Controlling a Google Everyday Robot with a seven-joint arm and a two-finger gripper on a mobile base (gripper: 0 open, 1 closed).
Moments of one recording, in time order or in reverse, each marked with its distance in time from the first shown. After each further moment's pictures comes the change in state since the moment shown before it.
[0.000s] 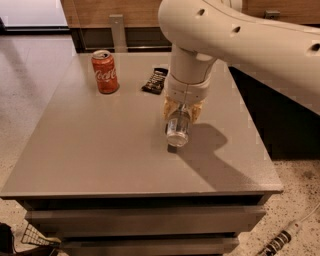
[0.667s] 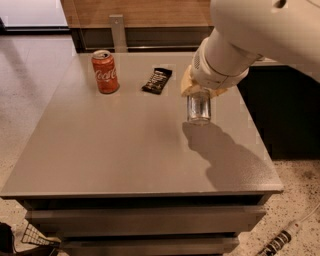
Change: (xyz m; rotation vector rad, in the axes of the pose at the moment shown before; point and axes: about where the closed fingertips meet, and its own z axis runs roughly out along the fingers) arm -0.026 -0.031 -0.073 -0.117 -0.356 -0.166
